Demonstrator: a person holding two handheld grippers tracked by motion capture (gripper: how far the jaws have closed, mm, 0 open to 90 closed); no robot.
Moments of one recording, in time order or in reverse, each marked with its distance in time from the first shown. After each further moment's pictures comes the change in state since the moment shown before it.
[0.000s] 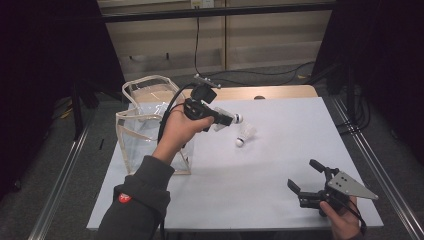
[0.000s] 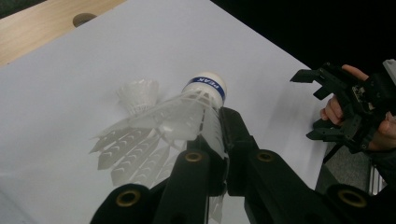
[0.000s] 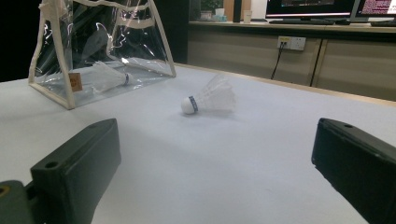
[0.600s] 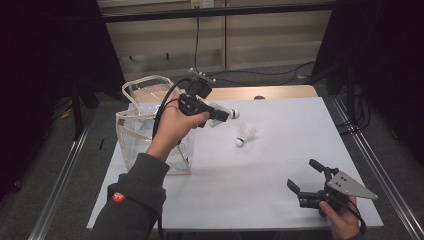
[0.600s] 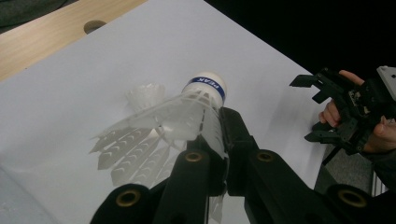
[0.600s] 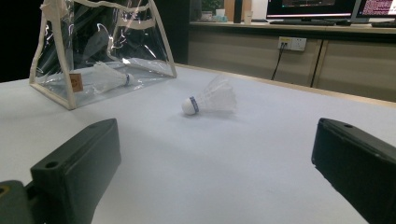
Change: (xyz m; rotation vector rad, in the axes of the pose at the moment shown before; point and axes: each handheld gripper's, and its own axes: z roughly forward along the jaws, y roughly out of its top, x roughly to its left) left arm 0.001 0.006 -0.016 -0.012 0.013 -0.003; right arm 0.000 0.000 0.001 -0.003 0.000 -0.004
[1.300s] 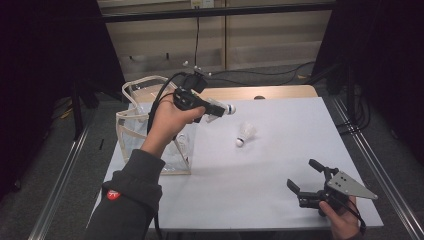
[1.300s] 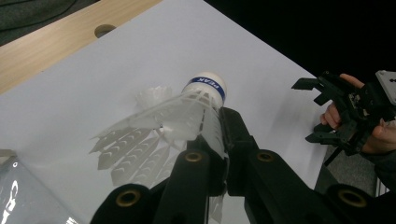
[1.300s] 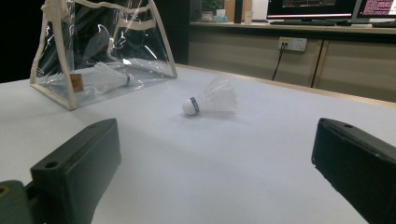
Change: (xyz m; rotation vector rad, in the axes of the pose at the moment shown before) left arm 0.002 0.007 -0.014 0.006 0.016 0.004; right arm 0.001 0.000 0.000 -0.003 0.000 0.005
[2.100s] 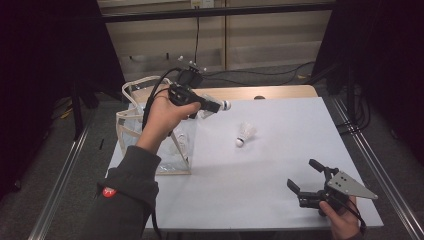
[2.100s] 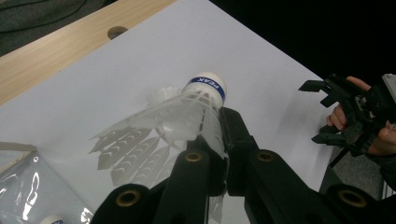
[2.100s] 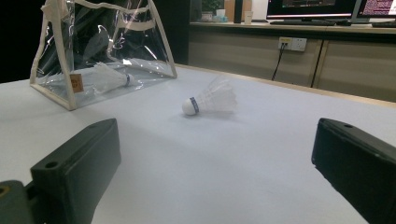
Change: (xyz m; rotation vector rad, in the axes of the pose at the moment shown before) left arm 0.007 0.003 -0.012 -0.005 0.027 -0.016; right arm 0.000 0.000 0.000 0.001 0.001 0.002
